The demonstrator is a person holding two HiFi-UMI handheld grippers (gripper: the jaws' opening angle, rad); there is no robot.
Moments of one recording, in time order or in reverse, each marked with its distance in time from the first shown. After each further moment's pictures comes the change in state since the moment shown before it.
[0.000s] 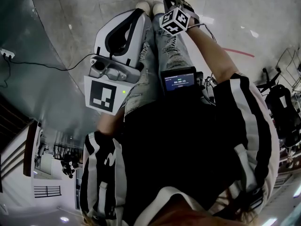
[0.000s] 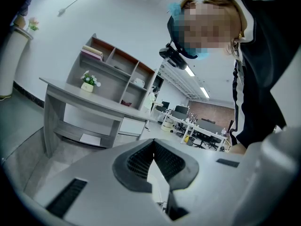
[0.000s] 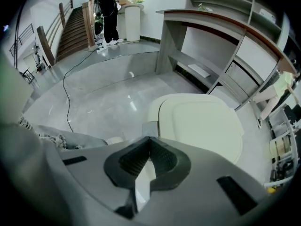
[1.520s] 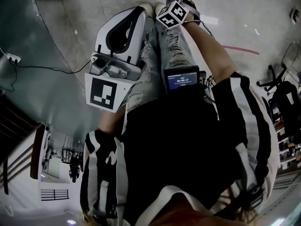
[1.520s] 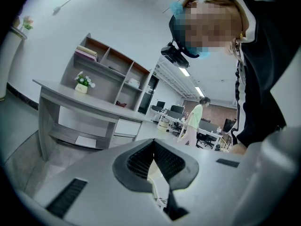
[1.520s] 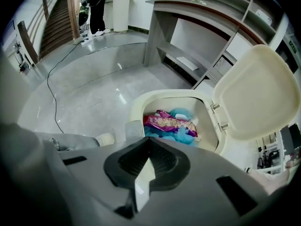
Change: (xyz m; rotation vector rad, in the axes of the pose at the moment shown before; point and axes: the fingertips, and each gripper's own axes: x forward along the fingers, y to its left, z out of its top) left arm 0.005 -0.006 0.004 0.022 0.004 -0.053; right arm 0.004 -0.032 -0.002 0.069 0.124 -0.122
